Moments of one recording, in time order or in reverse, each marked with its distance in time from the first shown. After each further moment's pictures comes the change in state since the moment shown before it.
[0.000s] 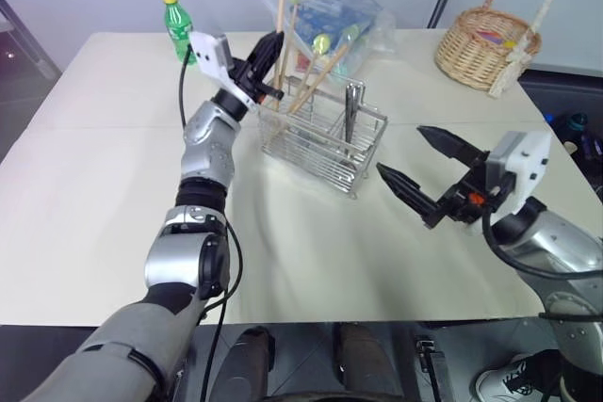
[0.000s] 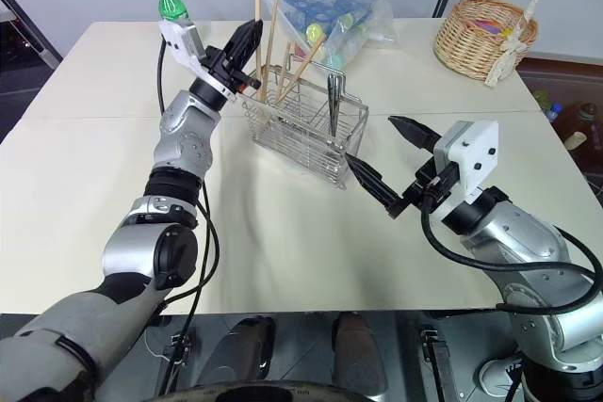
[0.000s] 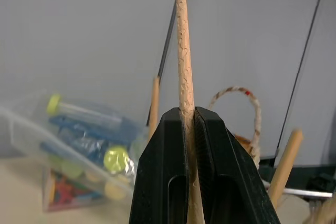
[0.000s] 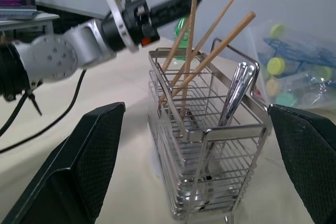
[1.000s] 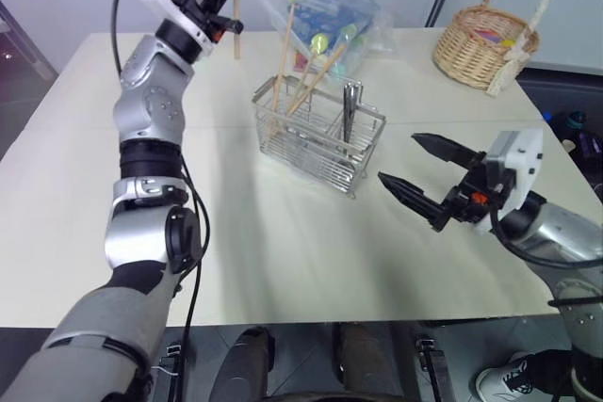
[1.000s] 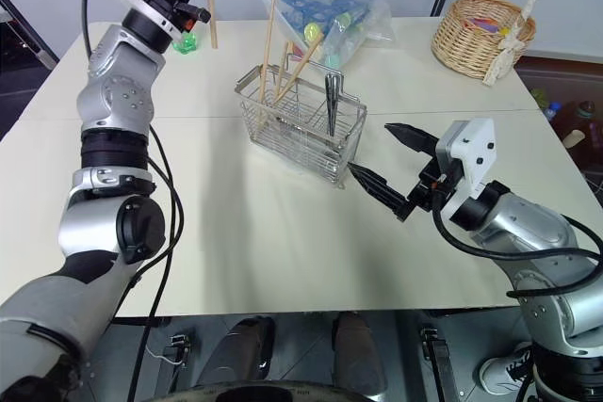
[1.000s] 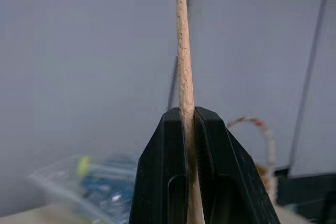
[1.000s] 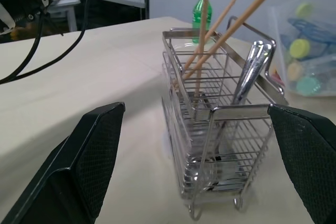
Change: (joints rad) left arm -0.146 0.167 0.060 -0.160 -0.079 0.313 0.005; right arm -0.006 -0.044 -0.016 0.070 0.027 0.015 0.108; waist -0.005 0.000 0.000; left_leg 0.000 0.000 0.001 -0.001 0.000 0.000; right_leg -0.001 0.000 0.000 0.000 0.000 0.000
